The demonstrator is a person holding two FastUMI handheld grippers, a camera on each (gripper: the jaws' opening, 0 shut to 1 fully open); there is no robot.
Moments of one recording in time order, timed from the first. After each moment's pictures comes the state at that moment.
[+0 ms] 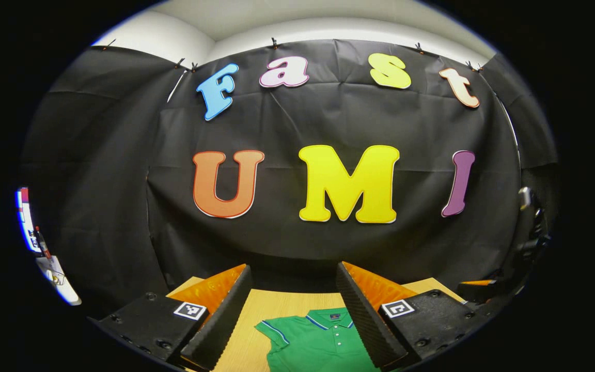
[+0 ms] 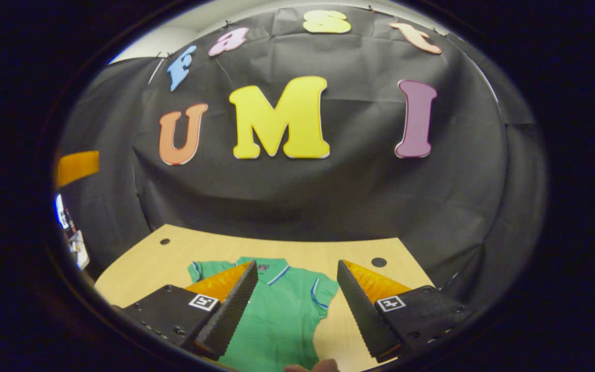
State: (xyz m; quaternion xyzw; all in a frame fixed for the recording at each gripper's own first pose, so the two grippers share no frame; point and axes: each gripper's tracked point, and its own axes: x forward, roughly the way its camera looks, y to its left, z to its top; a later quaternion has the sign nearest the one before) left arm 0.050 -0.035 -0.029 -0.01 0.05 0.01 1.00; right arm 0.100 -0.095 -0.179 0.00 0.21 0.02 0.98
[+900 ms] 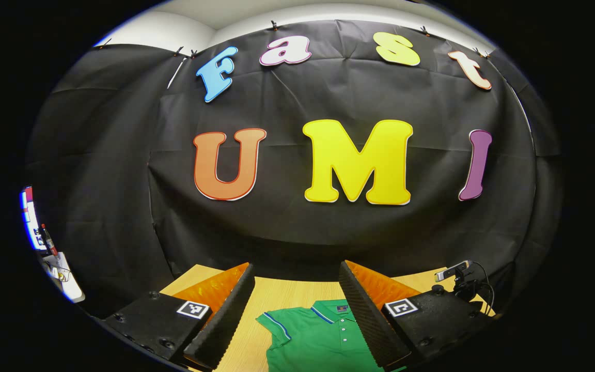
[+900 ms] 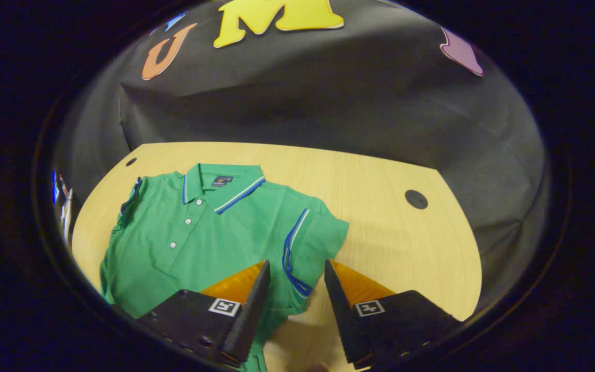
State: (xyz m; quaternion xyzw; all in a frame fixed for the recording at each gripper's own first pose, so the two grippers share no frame) left arm 0.086 -0.044 -0.061 0.01 0.09 0.03 1.00; right arm 0.184 -0.139 -0.398 -0.04 0.41 0.06 0.91
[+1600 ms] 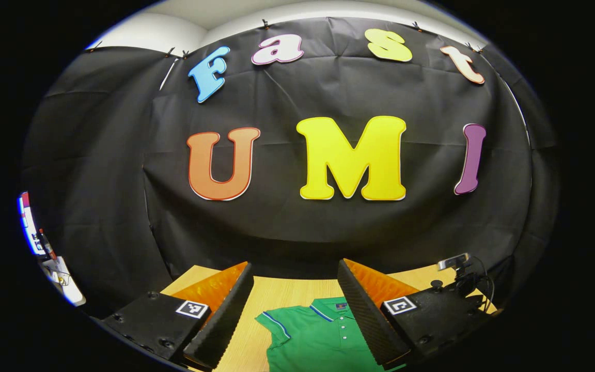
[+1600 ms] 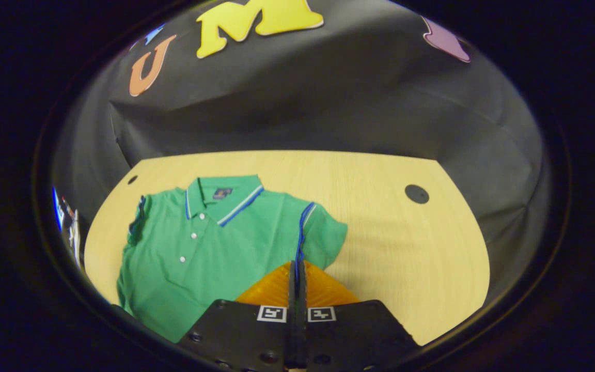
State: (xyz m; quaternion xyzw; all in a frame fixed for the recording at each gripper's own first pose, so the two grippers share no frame) left arm 0.082 -0.042 -0.061 0.01 0.09 0.04 0.99; right arm 0.196 -0.134 -0.358 0.01 0.39 0.05 0.92
